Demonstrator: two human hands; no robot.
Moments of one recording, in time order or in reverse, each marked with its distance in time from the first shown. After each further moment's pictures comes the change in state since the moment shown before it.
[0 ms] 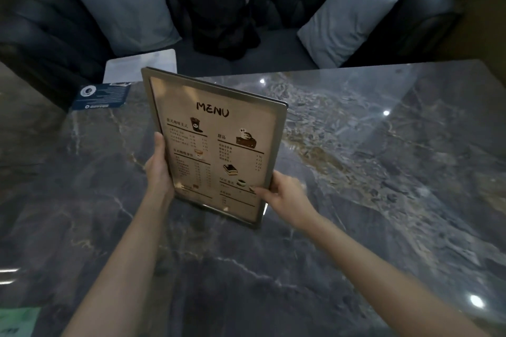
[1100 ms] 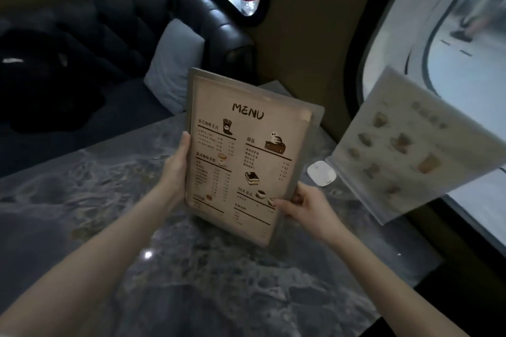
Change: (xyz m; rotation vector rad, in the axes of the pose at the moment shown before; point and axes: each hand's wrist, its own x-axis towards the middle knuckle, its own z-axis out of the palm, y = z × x) left_hand -0.123 -0.076 0.479 0.333 -0.714 -0.126; right_hand -0.140 0.152 -0.396 0.280 0.445 0.259
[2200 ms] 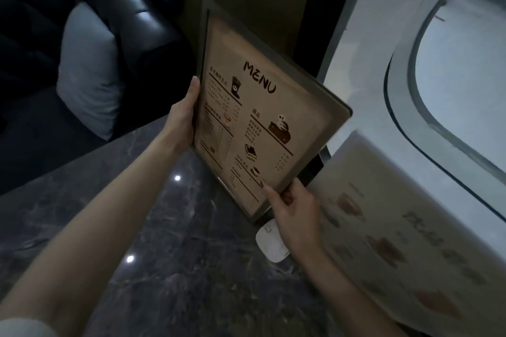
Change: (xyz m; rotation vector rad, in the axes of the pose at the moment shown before) left_hand 0.255 0.041 0.209 0.078 -0.371 0.155; right_hand 0.158 0.037 -0.118 0.006 0.507 -0.040
